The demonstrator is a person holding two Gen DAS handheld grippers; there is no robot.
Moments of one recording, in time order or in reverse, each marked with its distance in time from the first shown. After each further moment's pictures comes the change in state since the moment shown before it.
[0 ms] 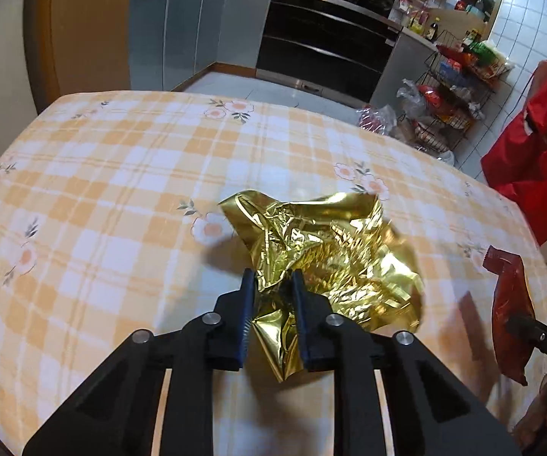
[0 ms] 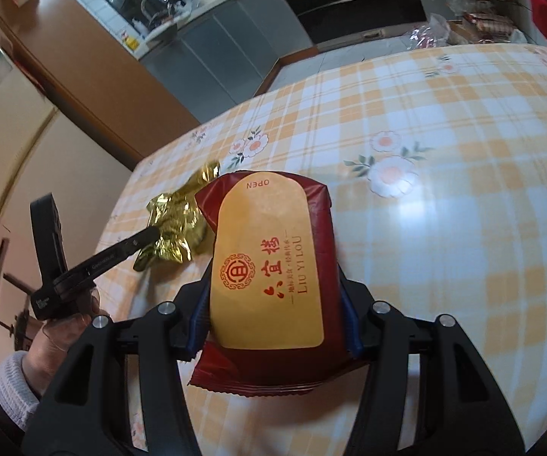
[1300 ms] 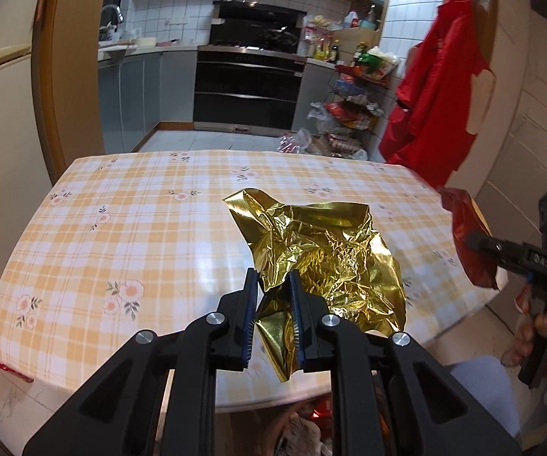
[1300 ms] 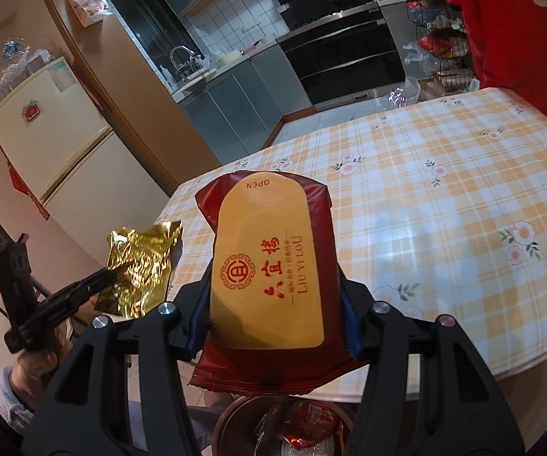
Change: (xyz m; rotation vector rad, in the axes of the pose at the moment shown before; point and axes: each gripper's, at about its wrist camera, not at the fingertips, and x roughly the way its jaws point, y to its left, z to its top) left arm -0.292 -0.055 -0.161 0.235 -0.170 -0.163; right arm -0.236 0.072 -0.150 -0.053 -0.222 -0.033
